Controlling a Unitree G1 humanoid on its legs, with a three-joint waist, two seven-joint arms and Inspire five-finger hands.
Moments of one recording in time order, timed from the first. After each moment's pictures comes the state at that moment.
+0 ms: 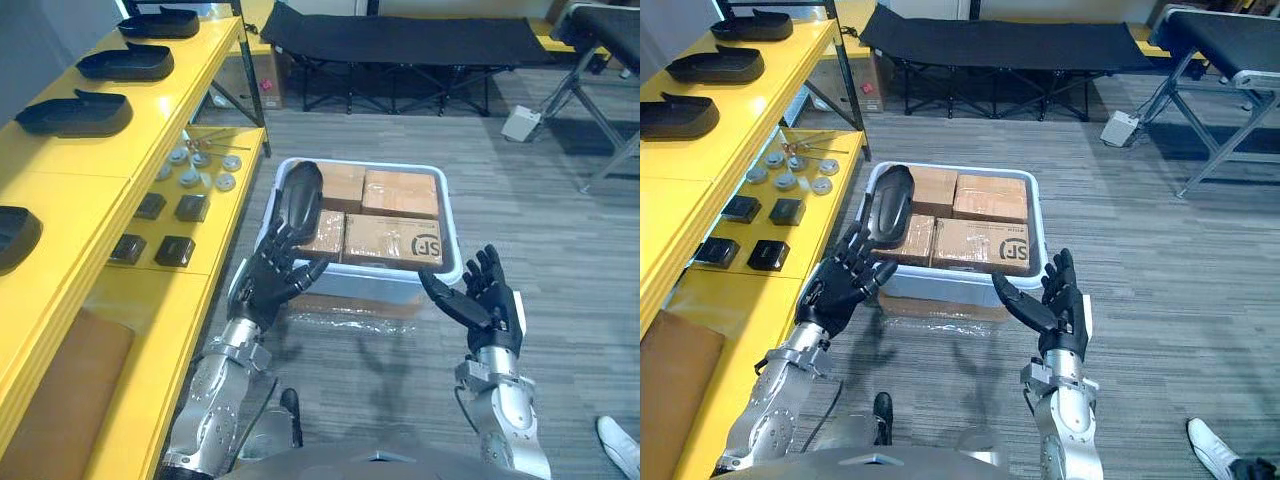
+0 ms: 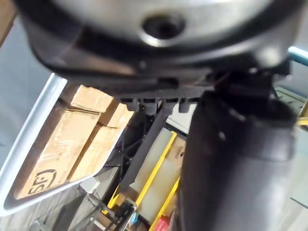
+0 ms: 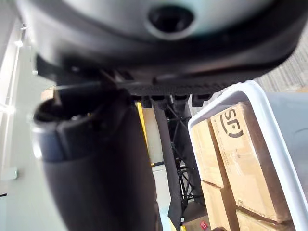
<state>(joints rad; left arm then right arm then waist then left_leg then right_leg) 0.23 0.16 -0.18 -0.13 -0.65 -0.09 -0.11 0.35 -0.11 -0.03 -0.05 0.34 -0.24 -0.14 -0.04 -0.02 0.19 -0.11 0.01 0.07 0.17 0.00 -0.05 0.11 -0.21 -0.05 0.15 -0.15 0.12</state>
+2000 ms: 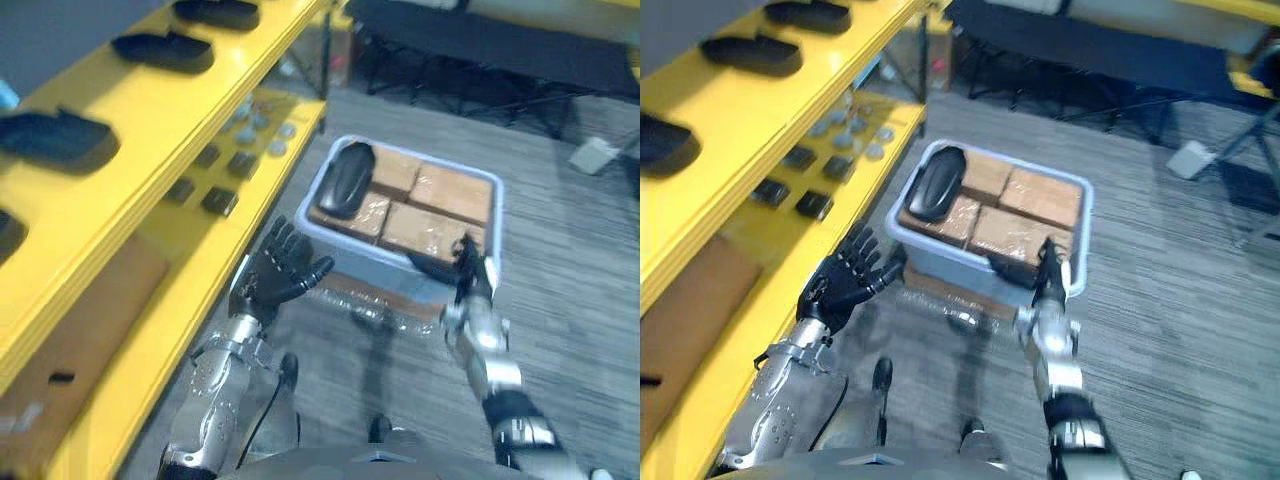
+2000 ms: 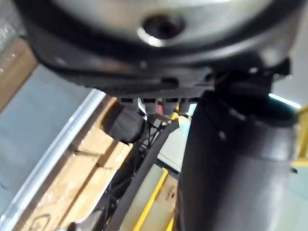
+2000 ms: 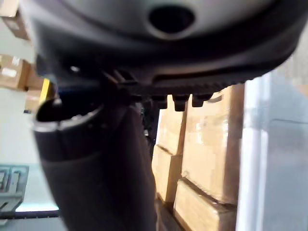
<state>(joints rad) 0.18 0.17 -0.15 -0.11 -0.53 -0.01 -0.09 -0.41 -0.28 -0.06 0.66 0.26 -0.11 -0.30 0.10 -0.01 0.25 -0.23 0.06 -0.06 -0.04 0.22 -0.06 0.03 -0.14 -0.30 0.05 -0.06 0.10</state>
